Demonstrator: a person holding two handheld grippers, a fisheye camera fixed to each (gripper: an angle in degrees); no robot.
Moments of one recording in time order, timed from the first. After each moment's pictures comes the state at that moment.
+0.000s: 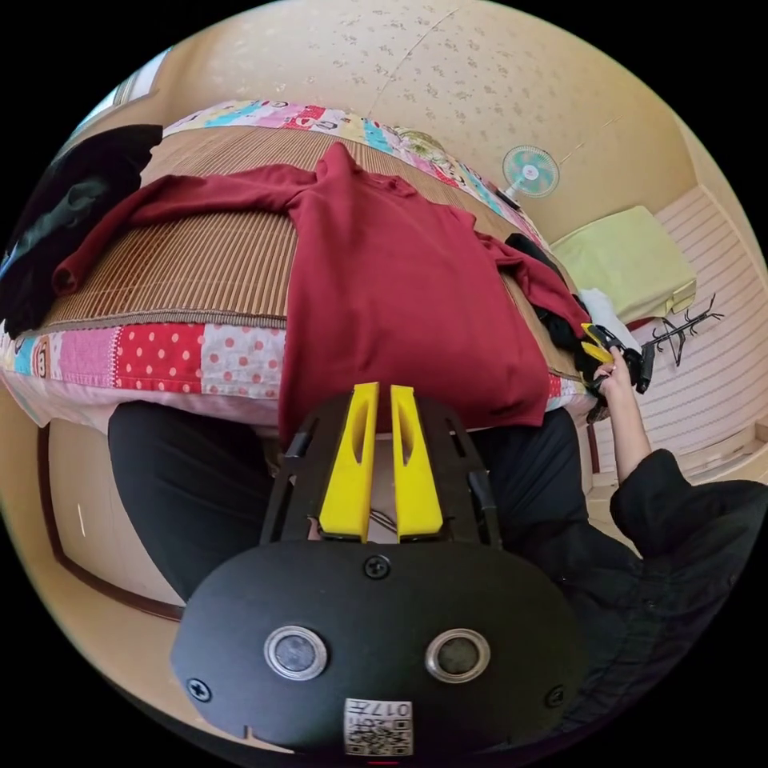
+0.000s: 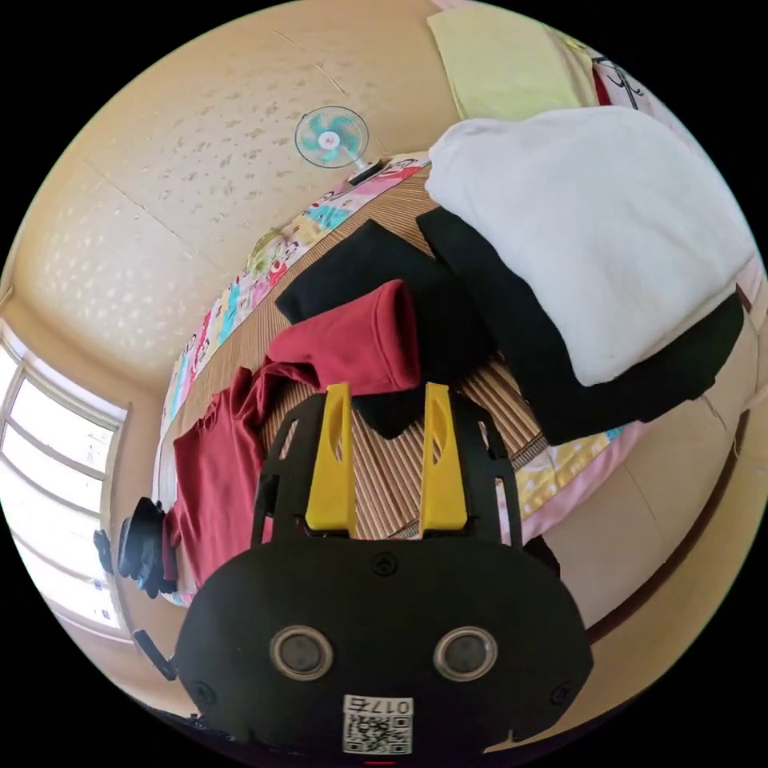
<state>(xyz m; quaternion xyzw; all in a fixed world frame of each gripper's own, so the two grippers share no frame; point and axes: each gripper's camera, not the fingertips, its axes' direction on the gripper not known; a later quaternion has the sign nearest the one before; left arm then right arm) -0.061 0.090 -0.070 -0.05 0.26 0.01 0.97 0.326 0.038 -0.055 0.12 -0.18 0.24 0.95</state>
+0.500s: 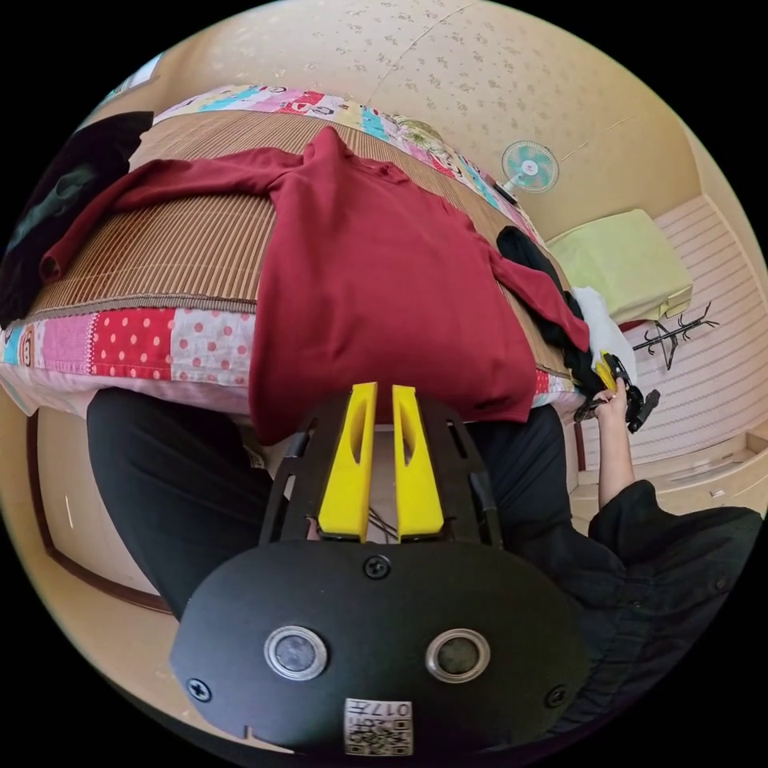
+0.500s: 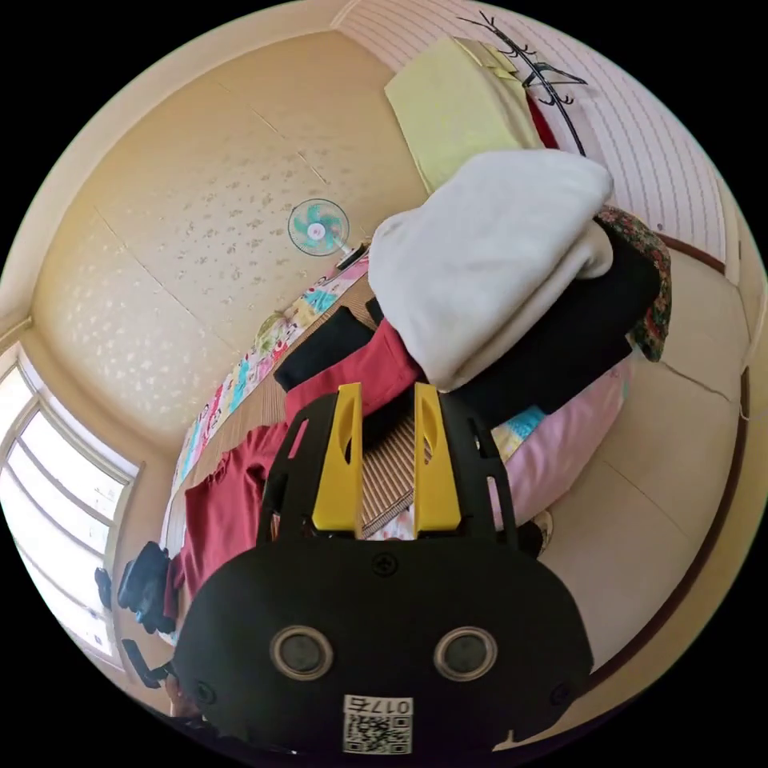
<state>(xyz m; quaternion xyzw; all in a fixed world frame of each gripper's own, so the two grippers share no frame) -0.048 0.137 -0.098 -0.07 0.28 0.00 0.96 0.371 0.176 -0.079 0.20 -0.20 0.31 0.91</state>
